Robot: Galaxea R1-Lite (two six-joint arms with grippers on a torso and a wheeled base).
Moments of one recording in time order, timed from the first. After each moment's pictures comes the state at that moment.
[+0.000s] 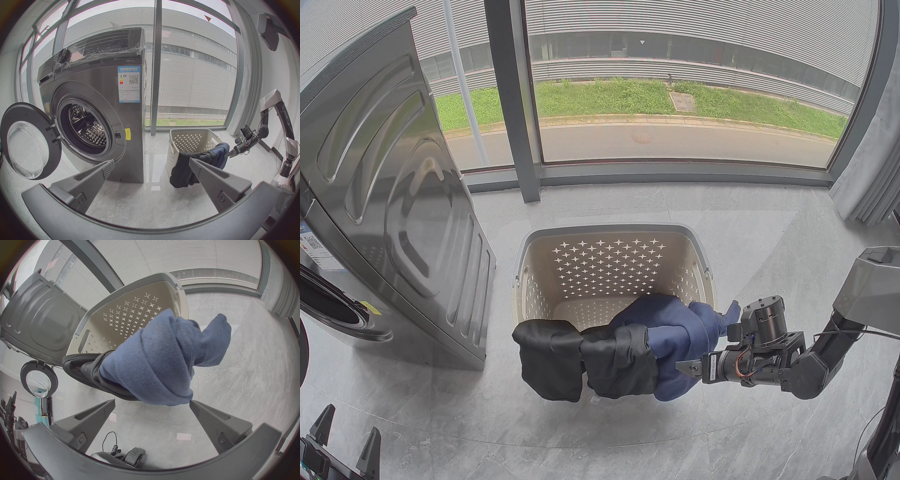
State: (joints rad) left arm -0.01 0.02 -0.02 0.01 0.00 -0.04; right arm 0.45 2.08 -0.58 -0.80 0.05 0.33
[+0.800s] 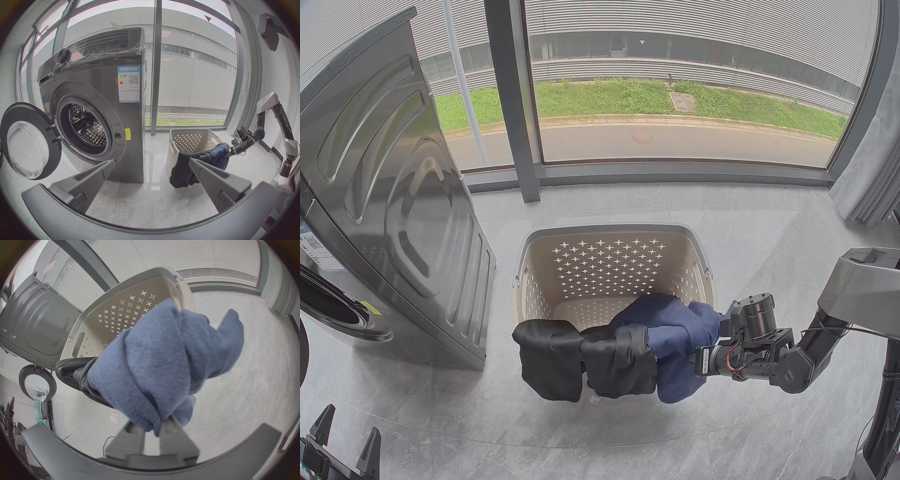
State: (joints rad) left arm -0.01 0.02 -0.02 0.01 0.00 -0.04; right arm 0.43 2.16 -0.67 -0.80 0.05 0.35
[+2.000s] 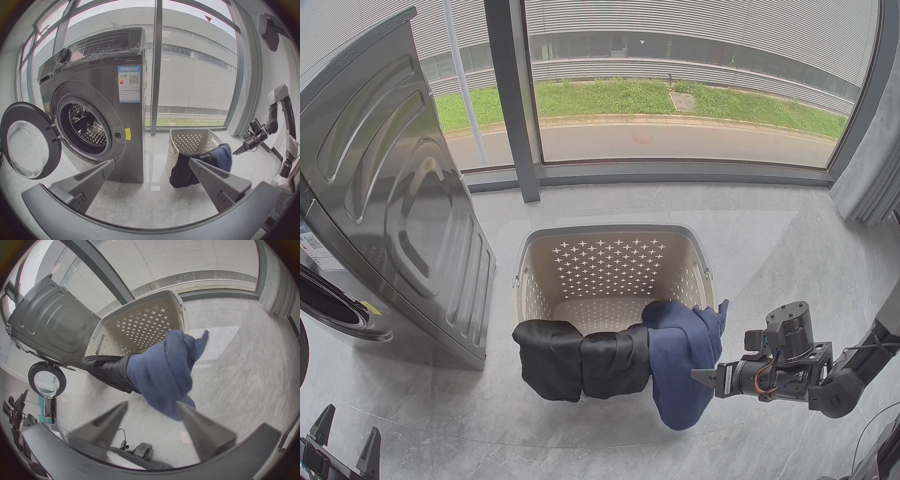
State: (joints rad) left arm -0.01 0.02 -0.02 0.01 0.00 -0.04; right arm 0.53 1.87 -0.41 -0.81 0.01 0.39
